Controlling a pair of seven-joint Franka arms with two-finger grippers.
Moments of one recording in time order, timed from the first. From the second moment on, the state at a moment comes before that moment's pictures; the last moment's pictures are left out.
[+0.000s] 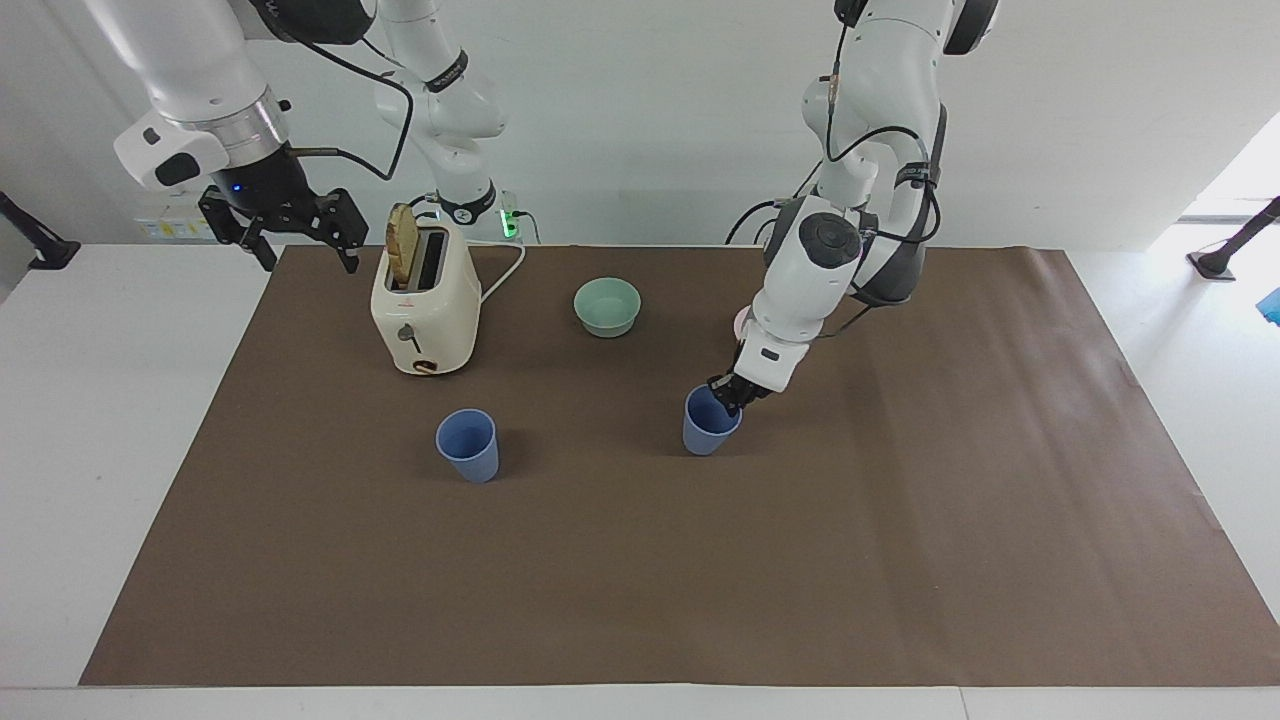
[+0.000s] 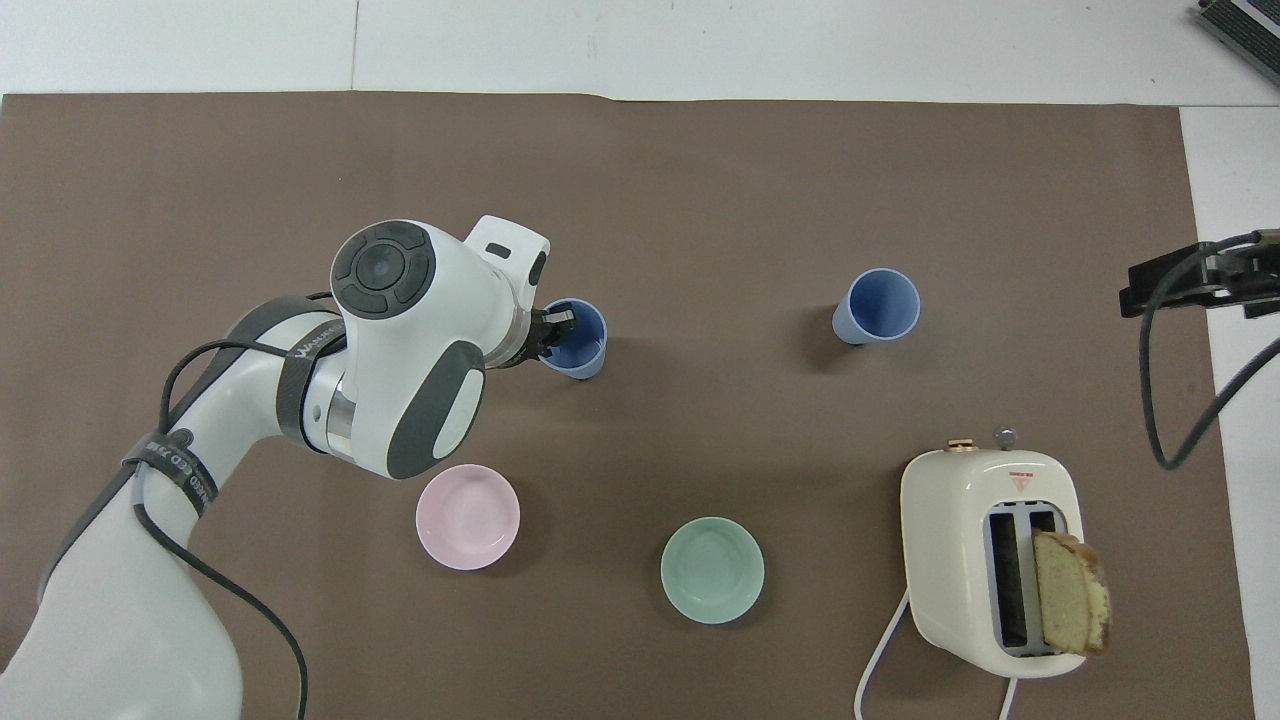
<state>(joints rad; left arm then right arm) -0.34 0.31 -0.18 -1.83 -0.12 2.23 -0.73 -0.21 0.09 0.21 -1.39 -0.04 1.46 0.03</state>
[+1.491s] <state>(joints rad) -0.06 0.01 -0.13 -1.77 -0.01 1.76 -0.05 -0.15 0.20 0.22 -1.71 0.01 1.96 0.03</state>
